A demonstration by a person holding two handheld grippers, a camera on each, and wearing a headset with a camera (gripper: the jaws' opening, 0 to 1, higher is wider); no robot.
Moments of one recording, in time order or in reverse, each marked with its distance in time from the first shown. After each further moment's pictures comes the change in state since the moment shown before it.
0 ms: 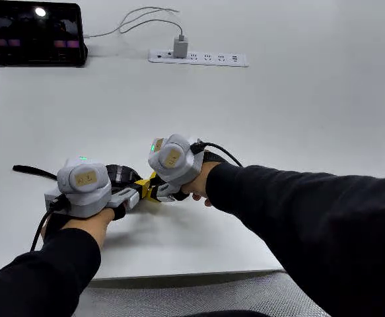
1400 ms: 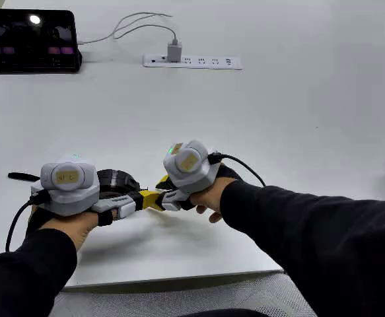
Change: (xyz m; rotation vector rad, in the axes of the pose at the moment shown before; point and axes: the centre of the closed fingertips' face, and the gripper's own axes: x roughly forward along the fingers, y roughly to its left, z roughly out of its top) left arm -0.004 -0.019 0.006 0.096 0.014 -0.198; right arm -0.031 -0.004 -0.017 0.238 -0.114 -0.076
